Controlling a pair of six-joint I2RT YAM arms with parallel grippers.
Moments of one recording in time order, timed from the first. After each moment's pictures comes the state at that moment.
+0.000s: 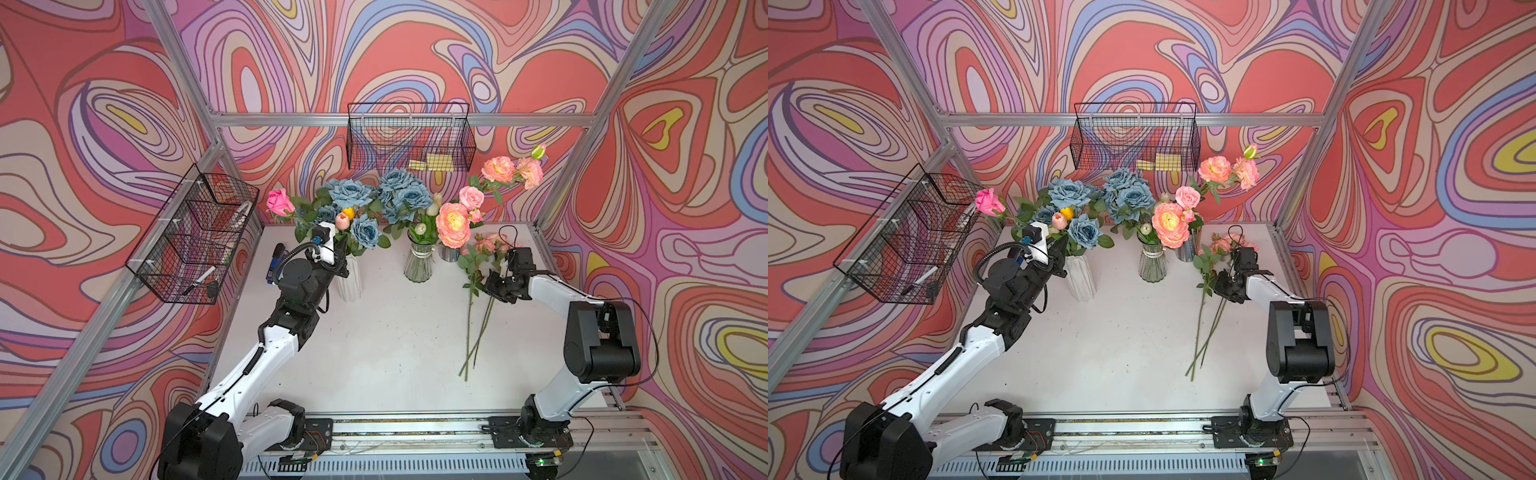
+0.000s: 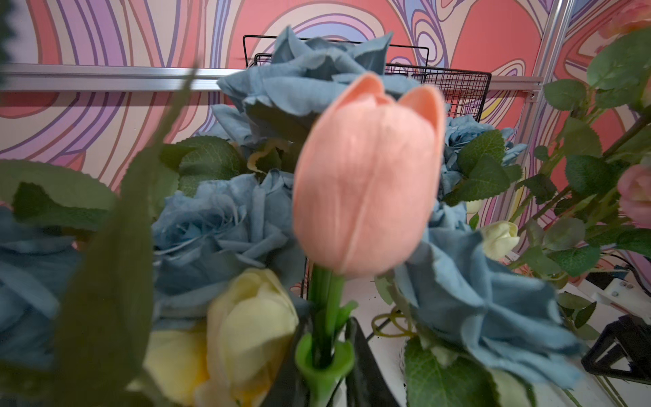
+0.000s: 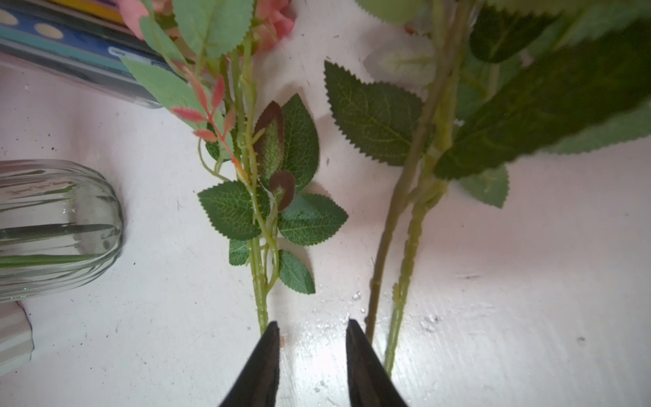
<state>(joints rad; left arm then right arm) -0.31 1.11 0.78 0.44 0.04 0.00 -0.03 1.70 1.05 -0.41 -0.21 0.41</state>
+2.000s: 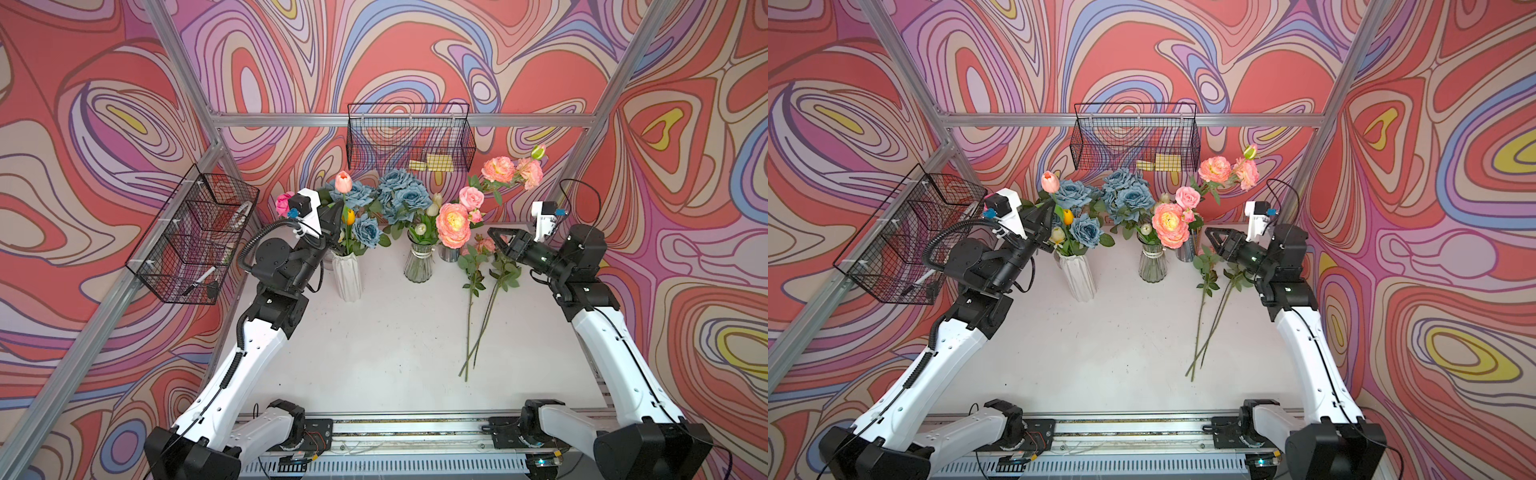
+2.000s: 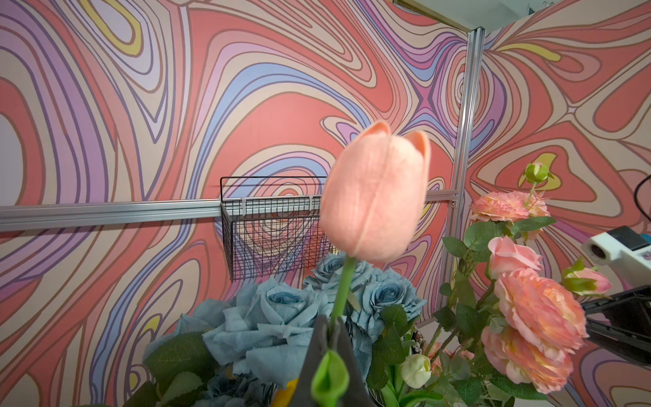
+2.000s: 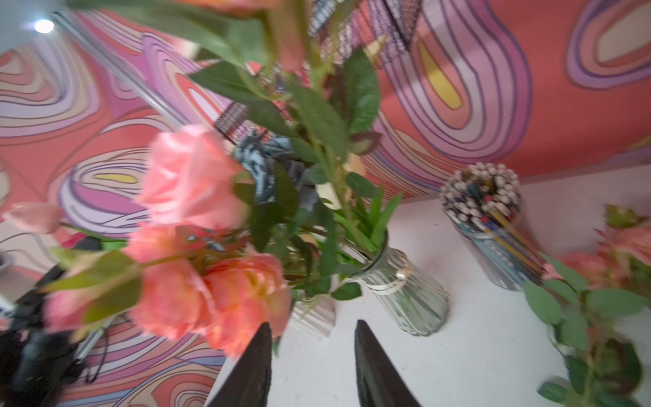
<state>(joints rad) -0.31 1.09 1.10 0.33 0.17 -0.11 -0.03 1.11 1.12 -0.08 -0.75 0.60</state>
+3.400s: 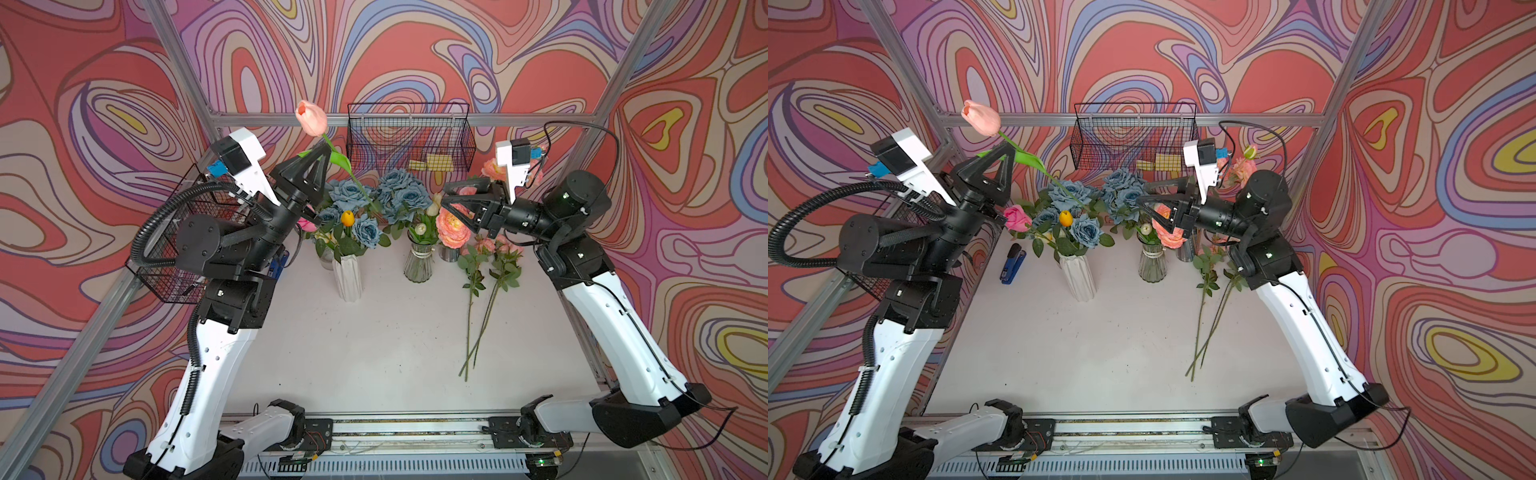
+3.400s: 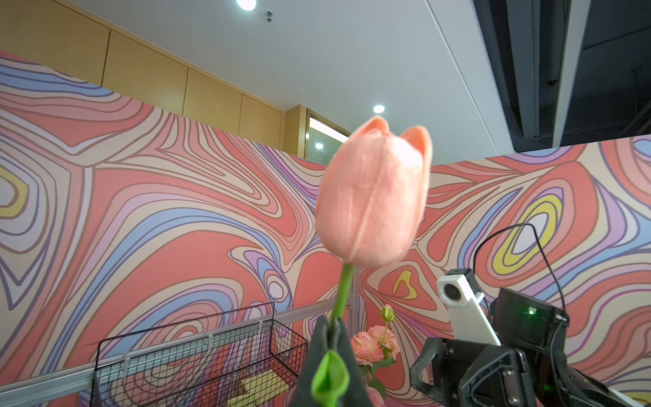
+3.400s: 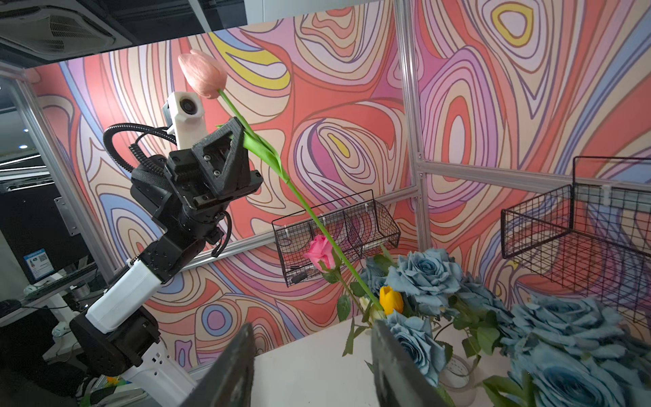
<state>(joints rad) -0.31 1.15 1.63 0.19 0.42 -0.39 0.41 1.39 1.78 -0.10 -0.91 0.38</state>
